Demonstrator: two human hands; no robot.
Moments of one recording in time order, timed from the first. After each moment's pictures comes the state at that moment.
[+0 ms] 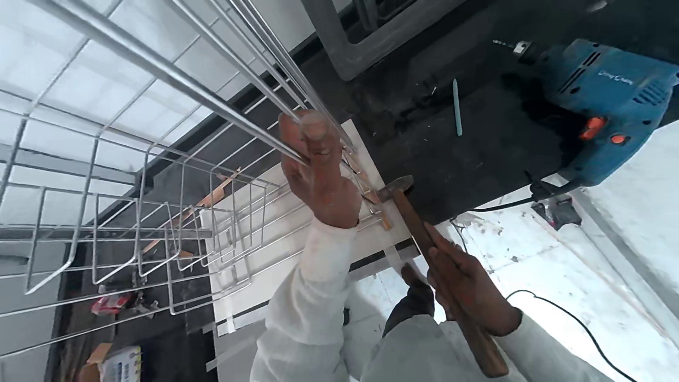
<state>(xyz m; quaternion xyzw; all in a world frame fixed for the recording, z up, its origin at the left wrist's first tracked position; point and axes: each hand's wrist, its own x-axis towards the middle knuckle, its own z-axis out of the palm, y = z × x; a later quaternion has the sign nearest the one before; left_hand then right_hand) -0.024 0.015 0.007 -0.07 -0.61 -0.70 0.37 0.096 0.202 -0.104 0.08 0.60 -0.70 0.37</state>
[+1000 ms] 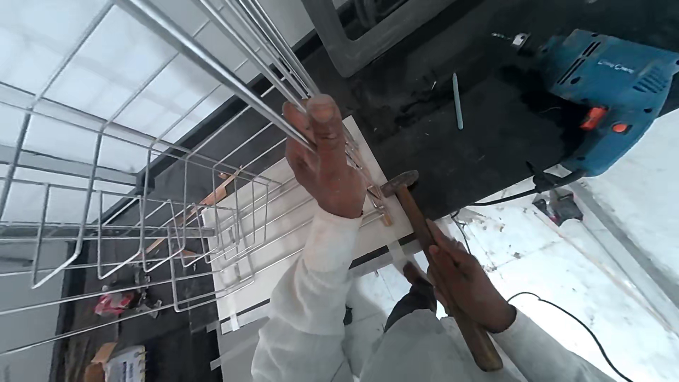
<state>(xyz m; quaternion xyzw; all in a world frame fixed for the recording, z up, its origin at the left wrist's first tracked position) -0.052 -0.078 -0.057 -0.21 -0.61 -0.66 0.38 0.105 0.197 -0.111 0.07 0.62 -0.70 0.35</state>
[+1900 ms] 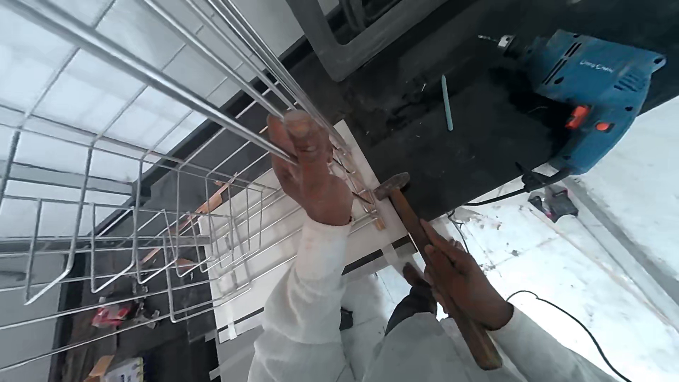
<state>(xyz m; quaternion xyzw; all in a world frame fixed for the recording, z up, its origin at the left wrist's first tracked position) -0.024 0.012 0.005 -0.08 -0.60 -0.71 0.36 0.101 0.203 -0.110 0.07 0.61 -0.70 0.36</state>
